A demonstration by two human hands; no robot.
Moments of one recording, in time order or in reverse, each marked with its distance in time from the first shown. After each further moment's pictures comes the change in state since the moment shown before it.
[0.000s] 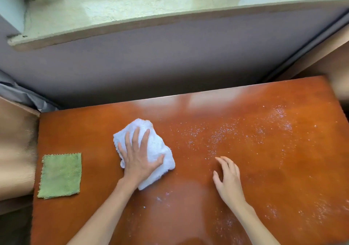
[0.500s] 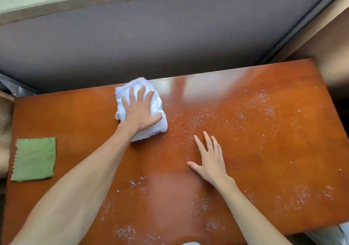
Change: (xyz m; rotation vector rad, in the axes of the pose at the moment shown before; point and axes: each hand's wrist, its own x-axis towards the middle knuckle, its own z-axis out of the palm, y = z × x) left_hand 0.096 0.091 -0.002 0.196 -0.147 0.059; right_hand 0.028 0.033 -0.018 -0.342 -0.243 -0.130
